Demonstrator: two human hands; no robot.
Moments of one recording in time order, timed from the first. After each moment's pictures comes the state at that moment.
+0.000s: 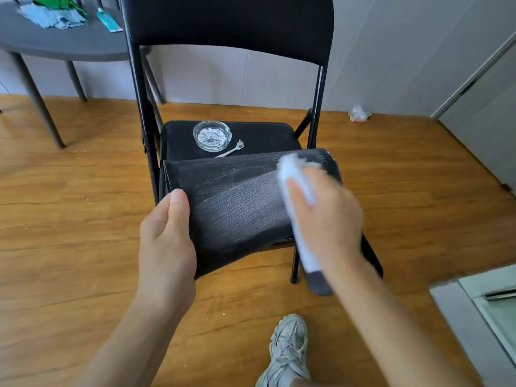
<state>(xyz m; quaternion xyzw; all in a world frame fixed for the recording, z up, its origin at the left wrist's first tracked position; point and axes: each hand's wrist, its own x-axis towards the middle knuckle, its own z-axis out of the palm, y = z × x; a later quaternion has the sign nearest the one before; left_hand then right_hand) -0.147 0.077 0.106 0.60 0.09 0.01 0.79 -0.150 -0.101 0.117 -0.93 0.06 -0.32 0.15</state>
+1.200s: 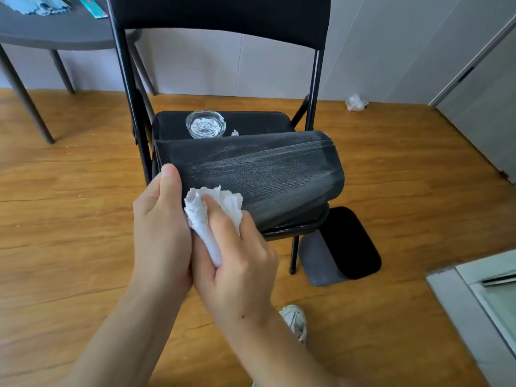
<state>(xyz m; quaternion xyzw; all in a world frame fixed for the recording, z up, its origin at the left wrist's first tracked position) -0.139 0.068 0.112 0.58 0.11 -0.01 0.81 -0.180 0.002 0.070 -0.85 -0.02 -0.42 0.31</state>
